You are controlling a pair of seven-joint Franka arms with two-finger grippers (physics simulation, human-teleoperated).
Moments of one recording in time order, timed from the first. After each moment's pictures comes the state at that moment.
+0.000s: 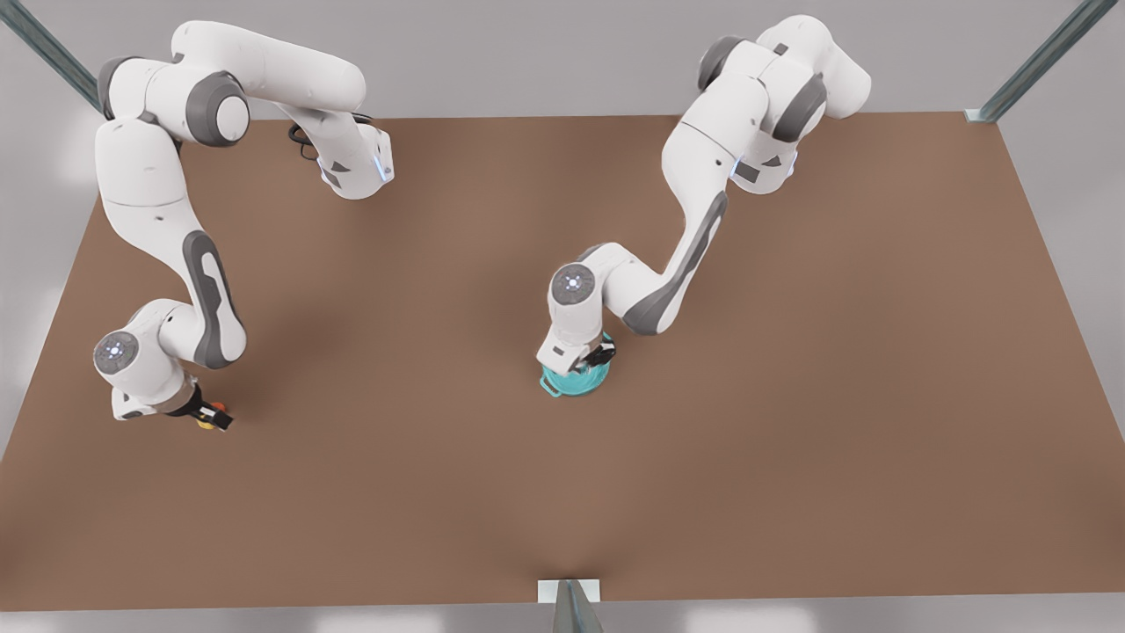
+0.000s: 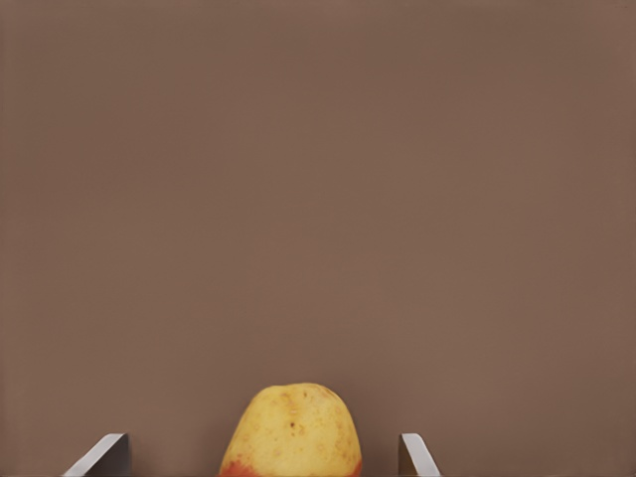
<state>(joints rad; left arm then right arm) -0.71 0.78 0.00 -1.34 0.15 2.14 -0.96 -0.29 0.67 -0.04 -1.82 -0.06 2.64 0.11</state>
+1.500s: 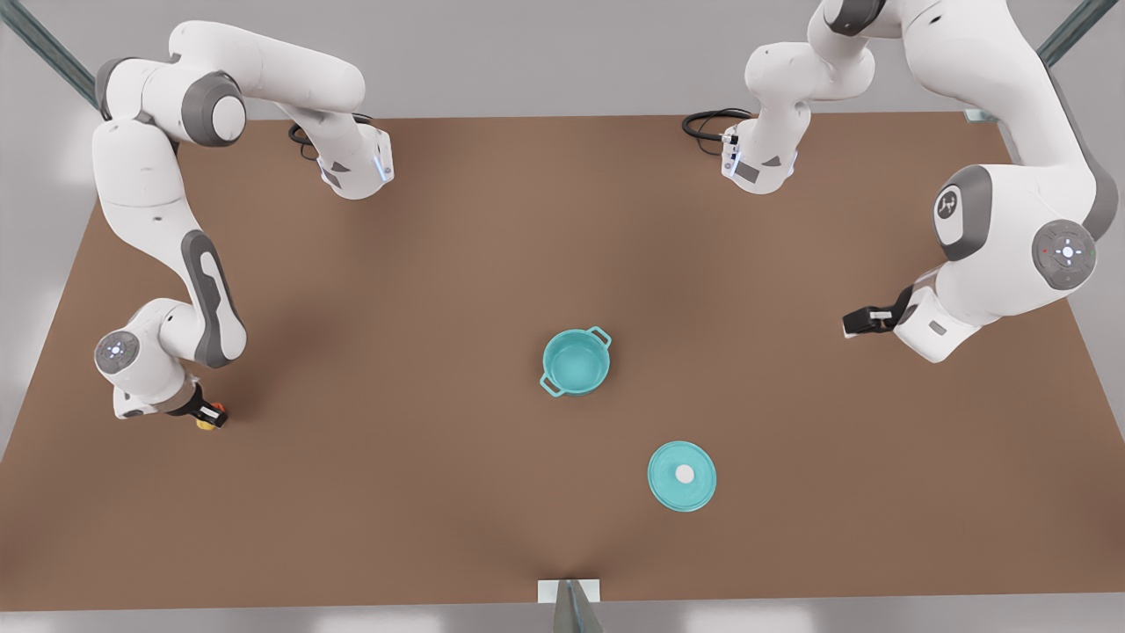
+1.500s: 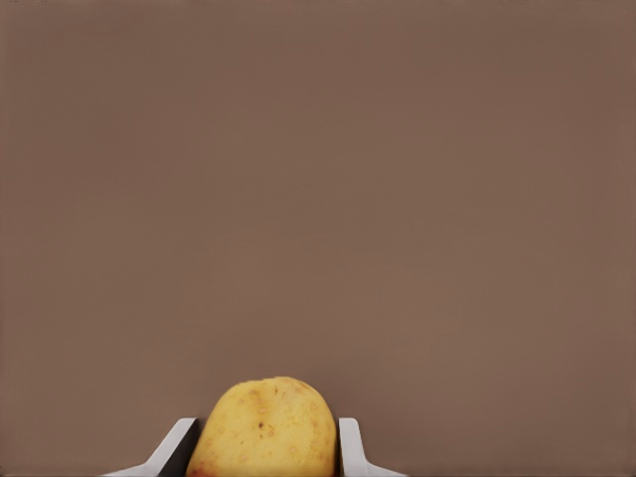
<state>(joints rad) -0.05 0.24 0.02 -1.47 -0.06 1.57 -0.06 -0.32 0.67 -0.02 -1.83 -0.08 2.65 0.15</state>
